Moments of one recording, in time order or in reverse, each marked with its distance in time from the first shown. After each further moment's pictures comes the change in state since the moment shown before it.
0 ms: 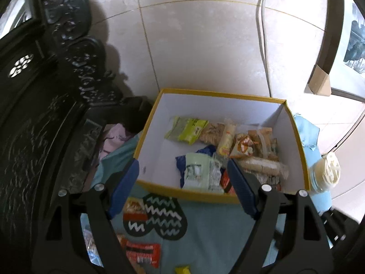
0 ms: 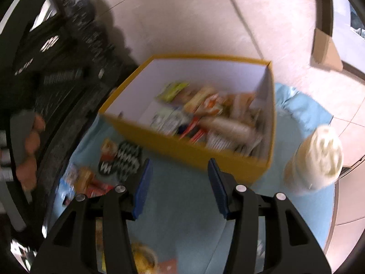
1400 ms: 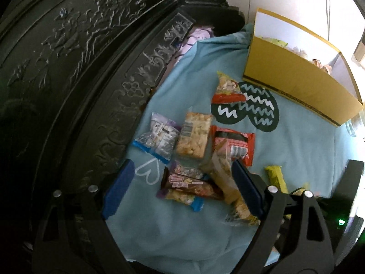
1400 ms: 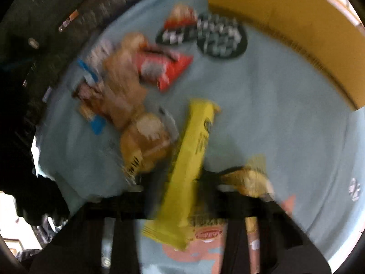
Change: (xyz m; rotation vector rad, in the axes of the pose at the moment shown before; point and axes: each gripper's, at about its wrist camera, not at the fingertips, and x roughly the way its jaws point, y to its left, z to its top) left arm -0.031 0.139 -0.197 -0.205 0.287 0.182; right arm 0.093 0.140 -0.134 -0.212 0.457 0.090
